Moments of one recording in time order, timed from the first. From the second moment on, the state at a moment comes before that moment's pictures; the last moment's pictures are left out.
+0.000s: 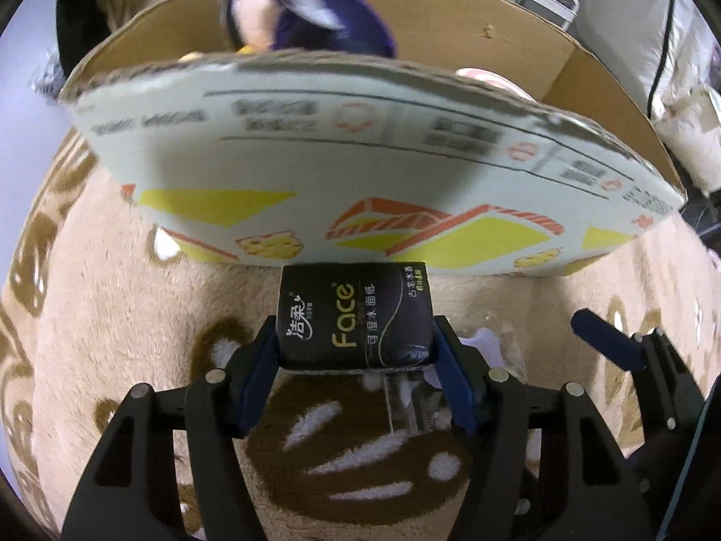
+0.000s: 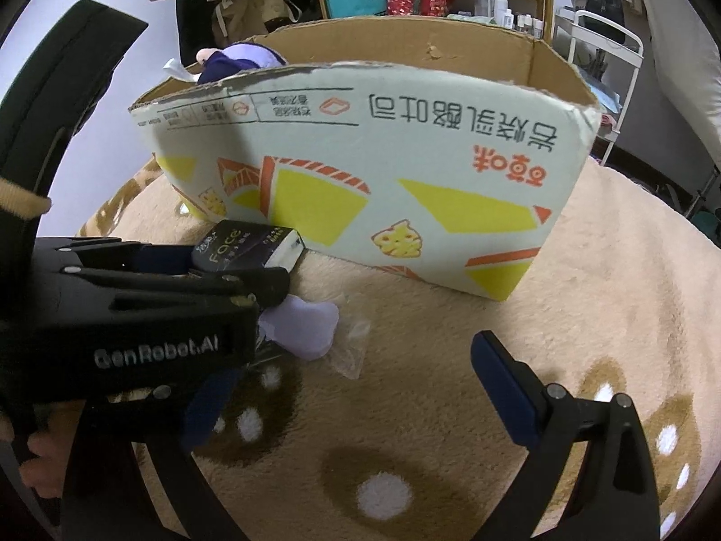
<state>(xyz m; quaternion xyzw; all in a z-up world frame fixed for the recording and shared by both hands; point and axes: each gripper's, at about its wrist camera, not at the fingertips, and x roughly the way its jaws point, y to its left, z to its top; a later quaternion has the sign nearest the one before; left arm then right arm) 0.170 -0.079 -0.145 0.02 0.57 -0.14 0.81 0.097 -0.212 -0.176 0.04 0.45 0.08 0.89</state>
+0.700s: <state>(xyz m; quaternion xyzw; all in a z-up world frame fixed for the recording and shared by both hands) 0.164 -0.027 -0.144 0.05 0.57 -0.06 0.82 0.113 -0.180 -0.190 0.06 0.45 0.09 0.89</state>
